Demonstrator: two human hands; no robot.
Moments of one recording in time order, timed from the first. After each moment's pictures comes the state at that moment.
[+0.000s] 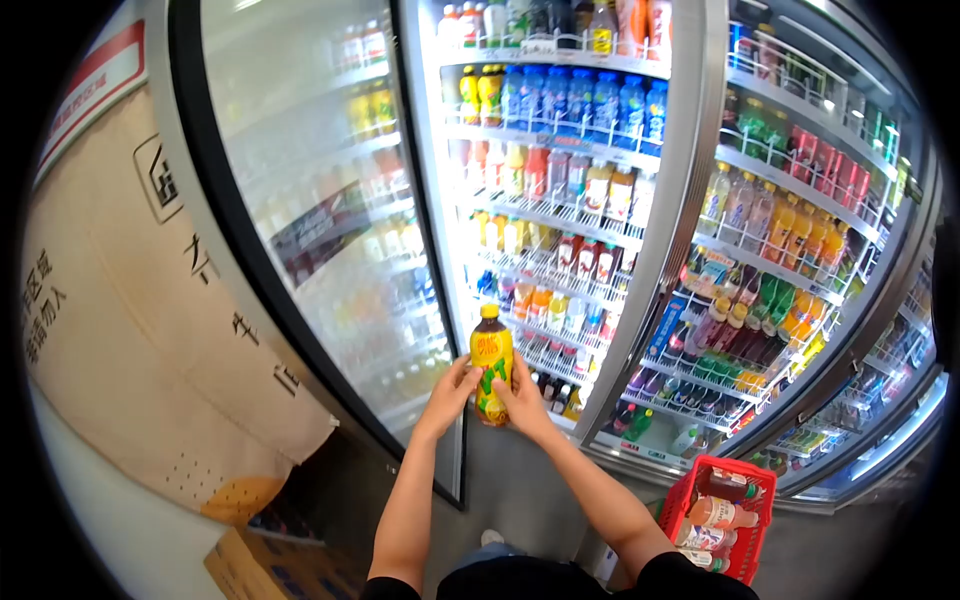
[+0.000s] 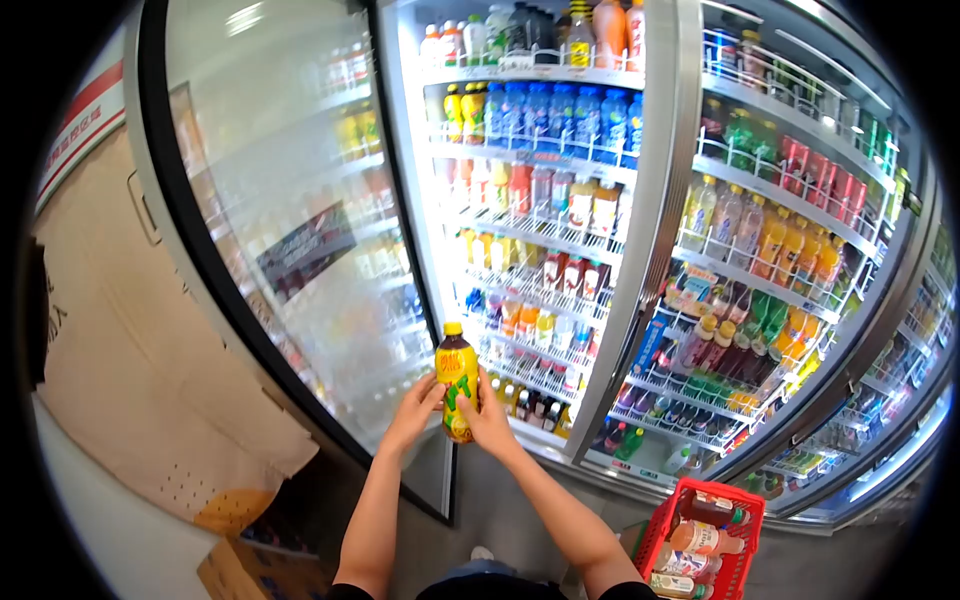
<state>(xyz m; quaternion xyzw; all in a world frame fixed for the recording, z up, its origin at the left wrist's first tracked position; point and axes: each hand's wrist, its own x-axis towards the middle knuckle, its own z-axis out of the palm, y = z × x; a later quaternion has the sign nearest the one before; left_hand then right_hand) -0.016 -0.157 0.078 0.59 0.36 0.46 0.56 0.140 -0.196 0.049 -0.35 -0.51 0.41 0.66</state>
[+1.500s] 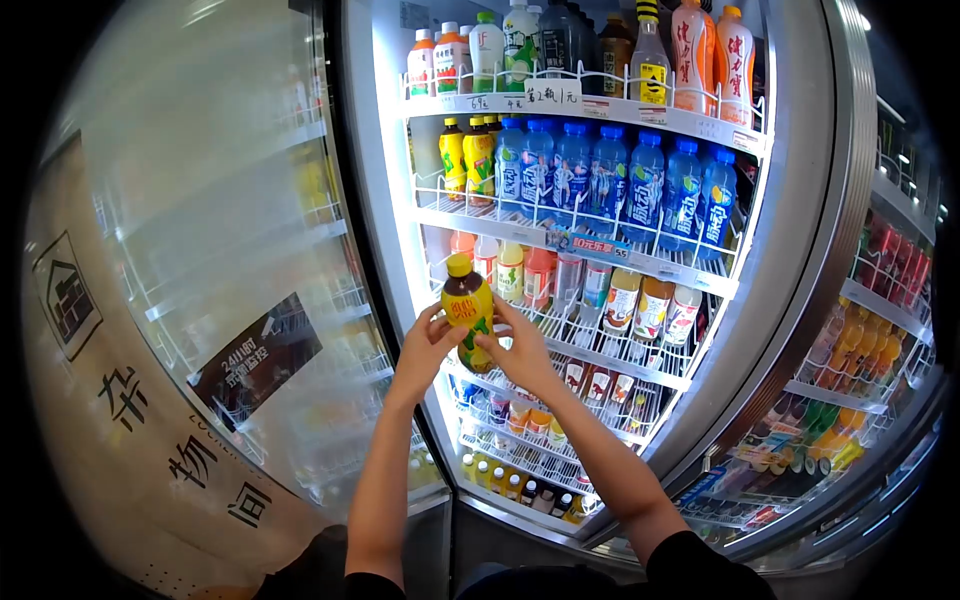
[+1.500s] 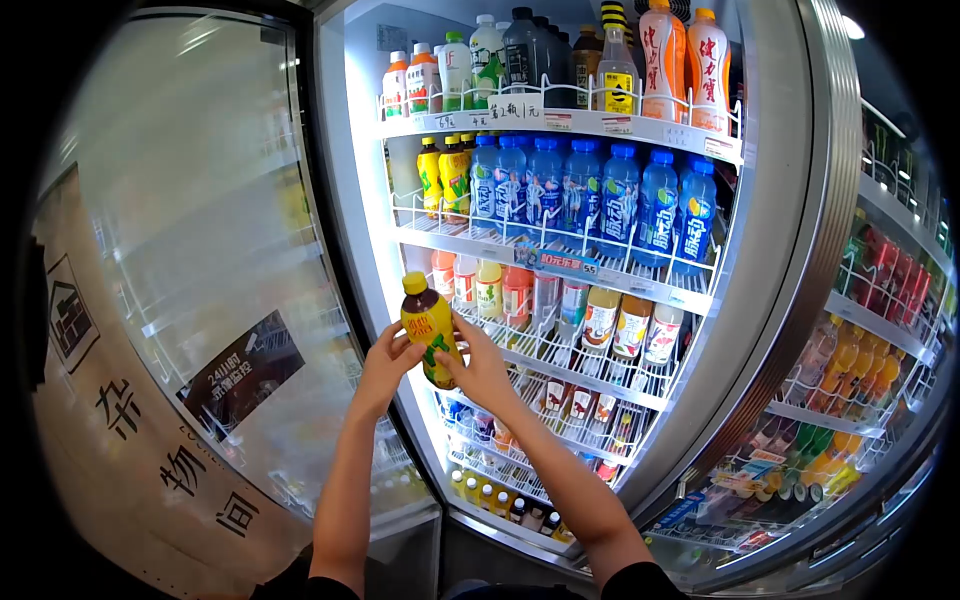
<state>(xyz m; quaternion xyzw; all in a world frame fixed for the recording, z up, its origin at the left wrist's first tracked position) 0.135 0.236 0.238 0.64 0.24 0.50 0.53 0.316 0.205 0.217 -0.41 -0.69 0.10 0.59</state>
